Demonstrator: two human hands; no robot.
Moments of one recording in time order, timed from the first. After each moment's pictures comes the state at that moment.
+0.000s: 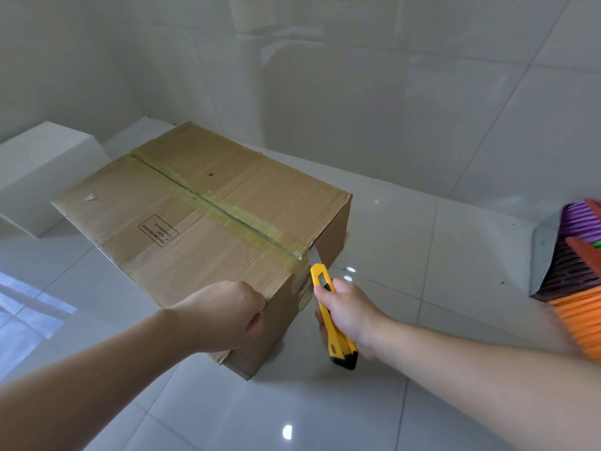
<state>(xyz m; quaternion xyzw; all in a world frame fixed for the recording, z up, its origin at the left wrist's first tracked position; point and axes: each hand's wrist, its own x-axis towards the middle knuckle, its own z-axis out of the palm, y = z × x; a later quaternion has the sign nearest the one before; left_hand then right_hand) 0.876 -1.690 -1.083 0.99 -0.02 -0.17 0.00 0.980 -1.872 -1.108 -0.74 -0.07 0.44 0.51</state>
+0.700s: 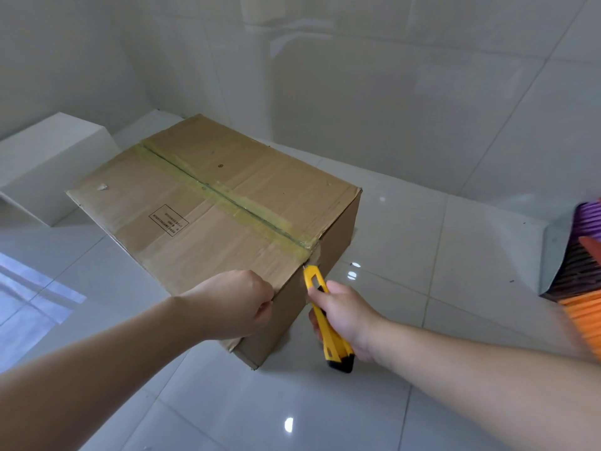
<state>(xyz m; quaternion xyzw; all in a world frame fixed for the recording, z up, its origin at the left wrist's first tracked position) 0.874 -1.689 -1.082 0.99 -0.01 -0.15 0.04 0.964 -1.861 -1.115 -0.71 -0.07 0.48 0.52</state>
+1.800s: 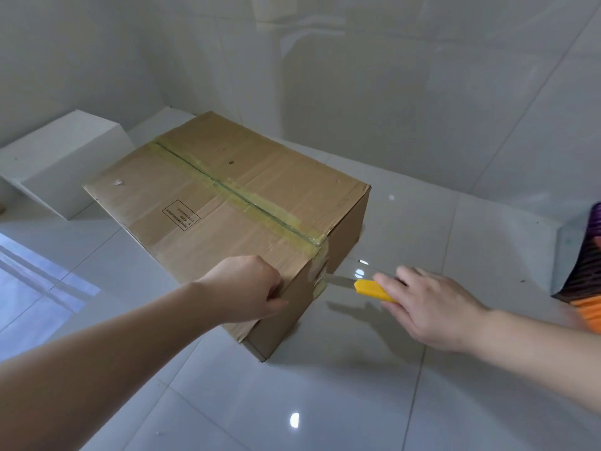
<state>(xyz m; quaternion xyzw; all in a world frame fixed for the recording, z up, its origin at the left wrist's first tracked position) 0.882 -1.696 -1.066 0.98 0.06 -0.19 -0.02 1.025 -1.956 -1.107 -0.82 -0.57 0.00 0.01</state>
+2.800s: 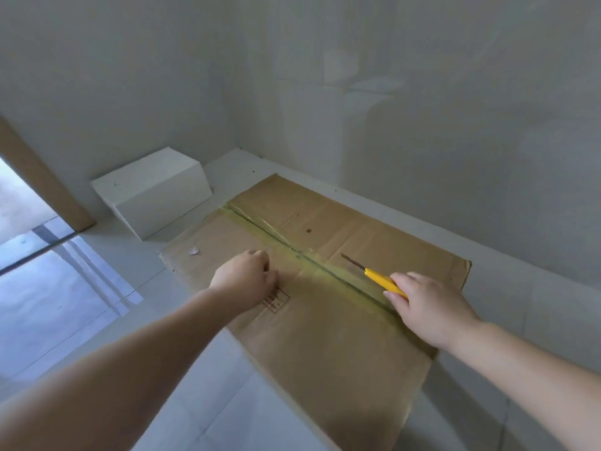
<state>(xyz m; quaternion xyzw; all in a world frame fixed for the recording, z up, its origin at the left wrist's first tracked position) 0.878 -1.585 -1.072 0.94 0.34 -0.01 0.07 1.052 -1.828 -1.083 -0.87 -0.47 0.06 0.11</state>
